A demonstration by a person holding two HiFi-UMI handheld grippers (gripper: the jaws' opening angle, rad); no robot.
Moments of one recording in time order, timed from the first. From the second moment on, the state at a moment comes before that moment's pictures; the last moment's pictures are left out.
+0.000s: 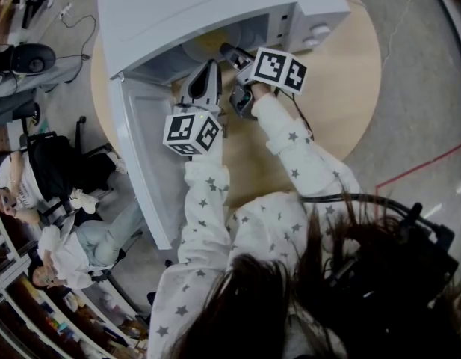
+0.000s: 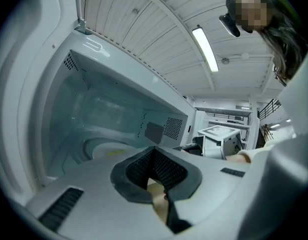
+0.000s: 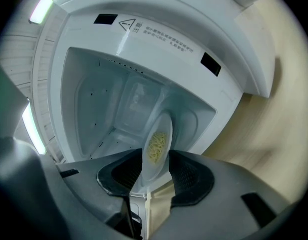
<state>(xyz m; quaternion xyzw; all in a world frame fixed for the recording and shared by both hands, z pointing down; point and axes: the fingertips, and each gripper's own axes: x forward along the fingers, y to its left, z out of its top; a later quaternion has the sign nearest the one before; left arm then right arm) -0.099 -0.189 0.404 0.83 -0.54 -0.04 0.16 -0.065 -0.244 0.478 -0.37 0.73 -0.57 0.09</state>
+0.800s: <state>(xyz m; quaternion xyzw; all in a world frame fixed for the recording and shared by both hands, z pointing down) -0.106 -0.158 0.386 0.83 -0.54 -0.04 0.14 -0.075 -0.192 0.435 -0.28 0.75 -0.58 0.12</state>
